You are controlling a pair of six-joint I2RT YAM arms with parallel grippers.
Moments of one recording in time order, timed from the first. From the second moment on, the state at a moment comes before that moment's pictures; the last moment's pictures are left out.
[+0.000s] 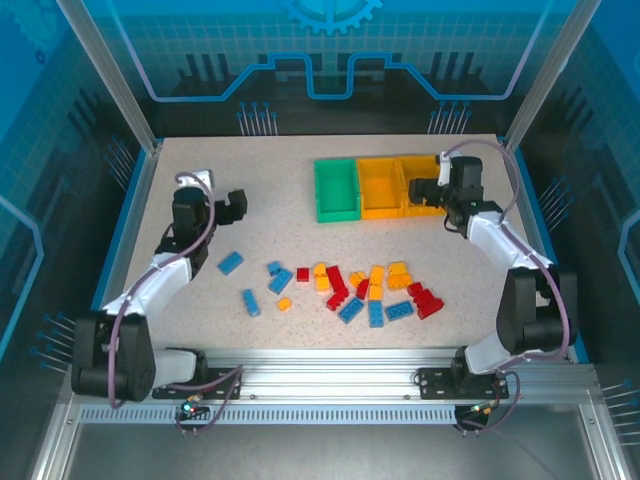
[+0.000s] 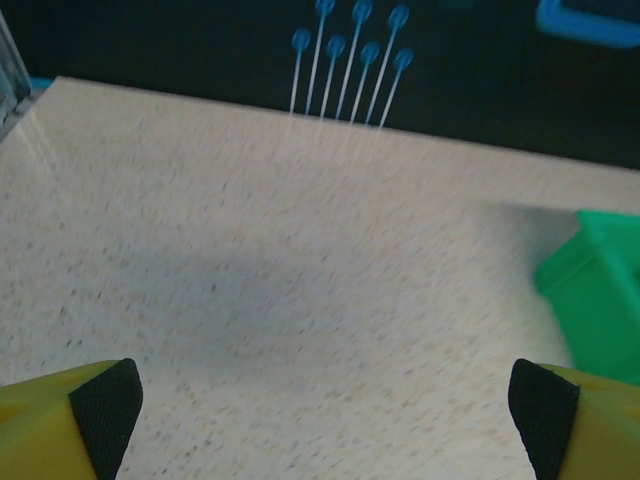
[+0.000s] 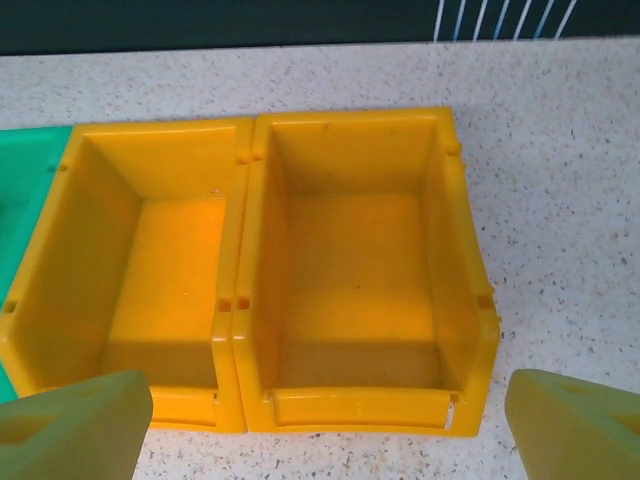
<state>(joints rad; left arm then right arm) -0.05 1.25 0.74 0.11 -0.05 -0.25 0.05 1.55 1.09 -0.21 -0.03 0.08</state>
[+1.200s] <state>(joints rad) -0.08 1.39 0.81 -0.65 -0.17 -0.74 0.25 2.05 1.55 -0.63 -0.05 0.23</state>
